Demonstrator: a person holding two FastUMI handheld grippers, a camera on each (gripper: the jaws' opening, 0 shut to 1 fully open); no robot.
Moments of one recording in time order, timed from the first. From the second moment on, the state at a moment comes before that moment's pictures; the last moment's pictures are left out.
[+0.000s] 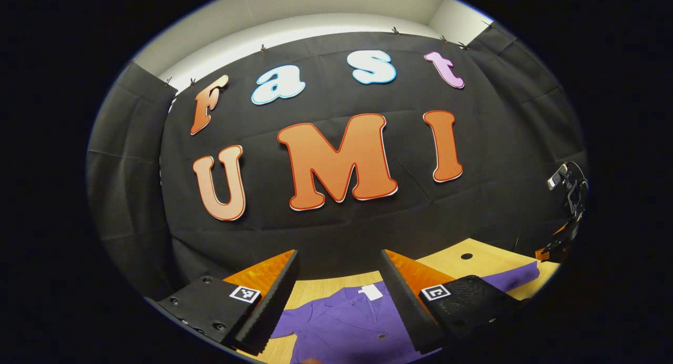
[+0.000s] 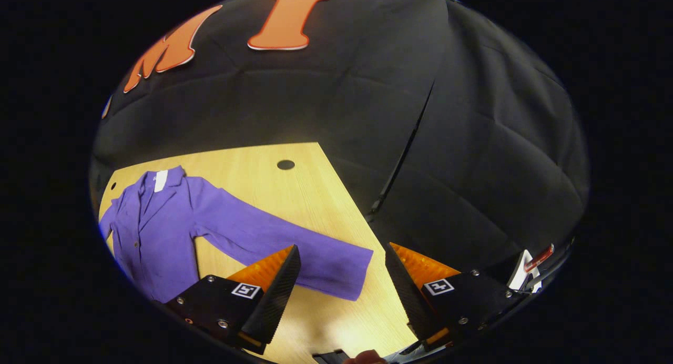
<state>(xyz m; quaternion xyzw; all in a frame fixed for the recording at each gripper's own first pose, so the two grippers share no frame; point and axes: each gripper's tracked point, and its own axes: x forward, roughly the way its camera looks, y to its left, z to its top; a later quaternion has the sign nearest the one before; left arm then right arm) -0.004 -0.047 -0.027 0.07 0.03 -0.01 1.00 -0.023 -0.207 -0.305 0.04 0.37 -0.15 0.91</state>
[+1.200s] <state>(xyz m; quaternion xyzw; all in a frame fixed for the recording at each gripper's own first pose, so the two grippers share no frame) -0.027 -0.045 -0.099 0.10 0.16 0.04 0.98 -0.020 -0.224 -0.450 0.19 0.65 -0.12 0.73</state>
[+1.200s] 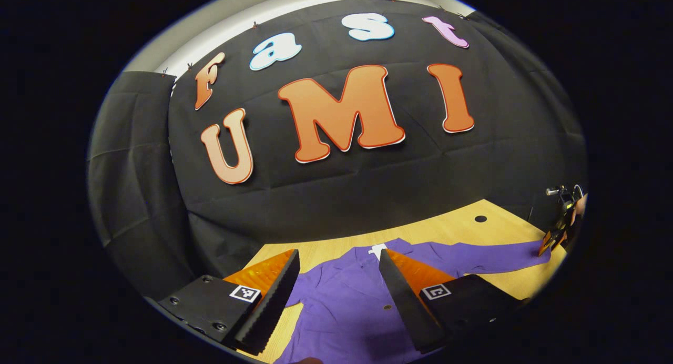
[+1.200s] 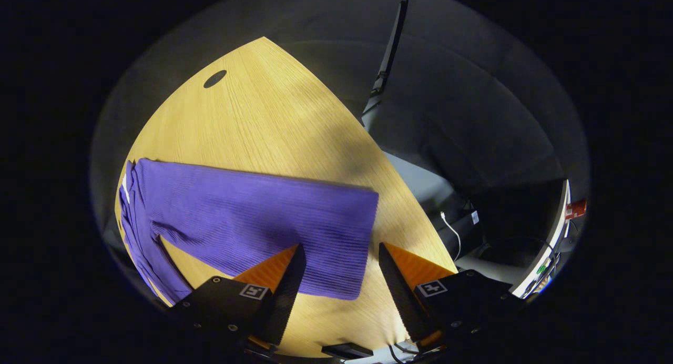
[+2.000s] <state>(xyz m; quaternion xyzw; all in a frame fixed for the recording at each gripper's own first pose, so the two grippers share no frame) -0.033 0.016 -0.105 0.08 0.16 0.04 0.98 0.011 -0.168 -0.364 0.26 0.59 -0.10 0.76</state>
